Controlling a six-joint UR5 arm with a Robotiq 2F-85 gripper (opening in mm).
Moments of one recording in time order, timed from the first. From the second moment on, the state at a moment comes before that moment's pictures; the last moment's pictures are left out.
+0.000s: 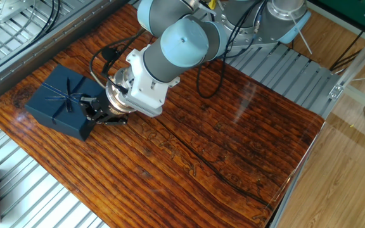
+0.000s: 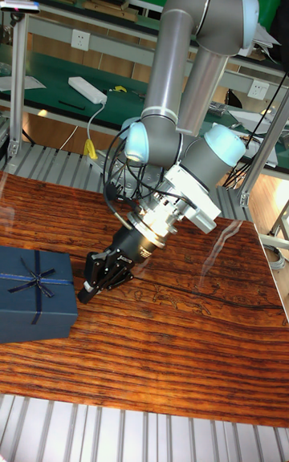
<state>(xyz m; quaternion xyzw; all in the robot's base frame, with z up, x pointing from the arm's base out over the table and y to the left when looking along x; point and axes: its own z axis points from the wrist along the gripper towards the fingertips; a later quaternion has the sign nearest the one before) 0.625 -0.067 0.062 -0.26 0.91 -0.30 0.12</state>
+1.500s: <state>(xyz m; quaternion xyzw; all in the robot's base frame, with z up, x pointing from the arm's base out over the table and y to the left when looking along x) 0.588 -0.084 0.057 -0.28 0.91 -0.30 0.09</state>
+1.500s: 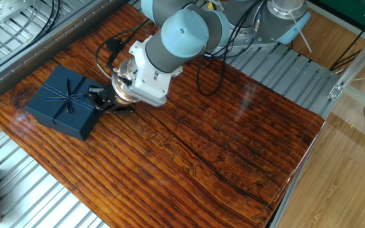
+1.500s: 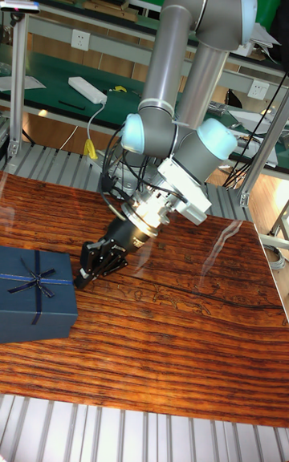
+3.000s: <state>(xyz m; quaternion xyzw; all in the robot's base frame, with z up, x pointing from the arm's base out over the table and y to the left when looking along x) 0.583 -0.114 0.077 -0.30 0.88 -0.36 0.05</state>
